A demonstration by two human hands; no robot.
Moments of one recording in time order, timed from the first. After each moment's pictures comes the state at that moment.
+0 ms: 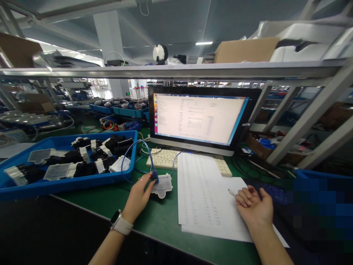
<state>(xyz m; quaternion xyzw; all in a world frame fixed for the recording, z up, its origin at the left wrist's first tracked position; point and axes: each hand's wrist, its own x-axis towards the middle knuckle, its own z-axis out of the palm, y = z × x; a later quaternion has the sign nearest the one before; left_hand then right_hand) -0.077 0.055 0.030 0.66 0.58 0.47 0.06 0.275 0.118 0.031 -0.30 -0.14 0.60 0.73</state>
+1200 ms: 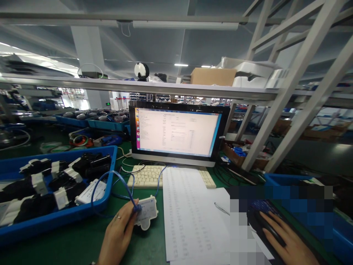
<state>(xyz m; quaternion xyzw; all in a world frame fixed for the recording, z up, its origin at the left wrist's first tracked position) -0.087 0.061 -0.003 0.72 0.49 0.46 -0.16 0.456 0.087 -0.046 -0.64 -0.70 -0.09 0.31</state>
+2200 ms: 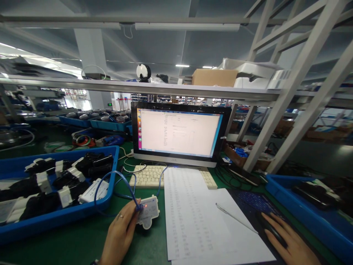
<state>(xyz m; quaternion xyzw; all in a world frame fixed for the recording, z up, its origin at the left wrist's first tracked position) -0.085 0.062 0.001 0.72 0.49 0.46 -0.17 0.460 0.088 -0.050 -0.64 -0.70 -0.11 0.29</state>
